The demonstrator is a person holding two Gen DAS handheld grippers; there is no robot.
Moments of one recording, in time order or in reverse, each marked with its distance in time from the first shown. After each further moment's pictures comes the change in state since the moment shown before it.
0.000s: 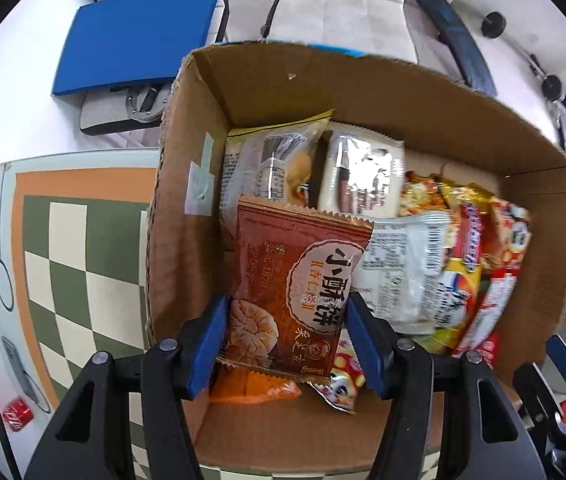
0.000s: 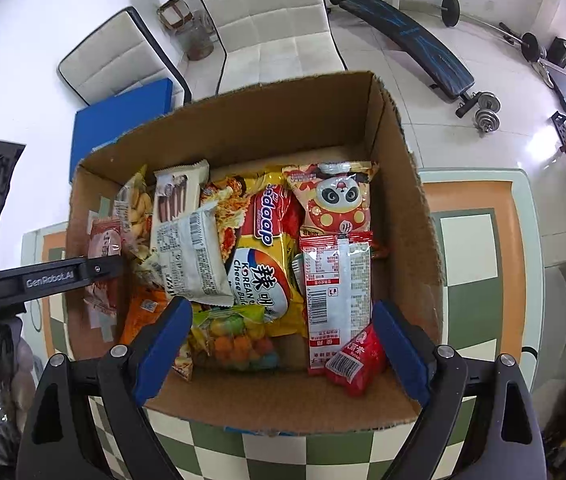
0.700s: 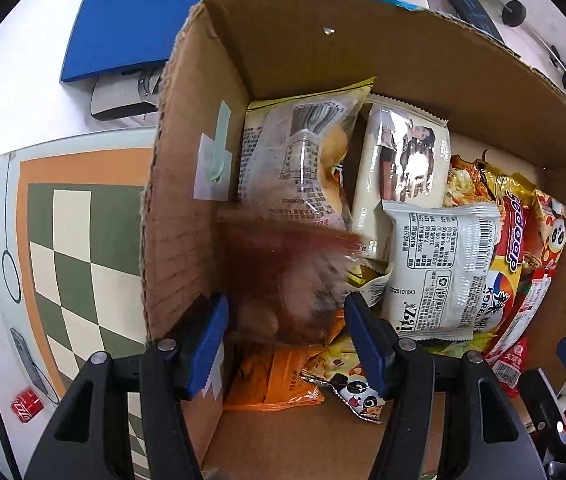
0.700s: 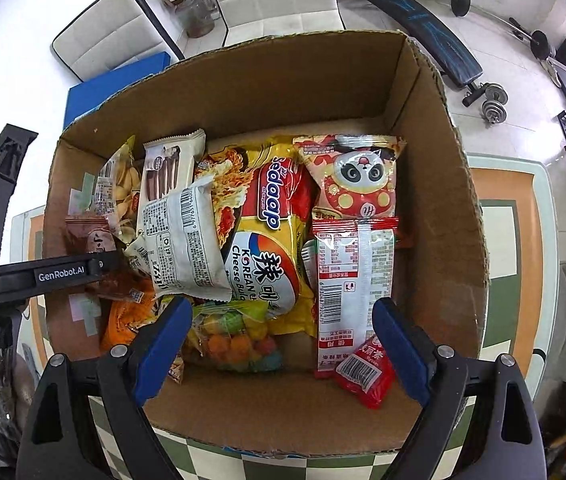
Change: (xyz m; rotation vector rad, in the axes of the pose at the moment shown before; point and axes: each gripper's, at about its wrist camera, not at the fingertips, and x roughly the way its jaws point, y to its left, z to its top) left arm 0.026 0.014 0.002 -0.024 0.064 0.055; right arm 0.034 0.012 0.000 -0.031 0.072 -0.016
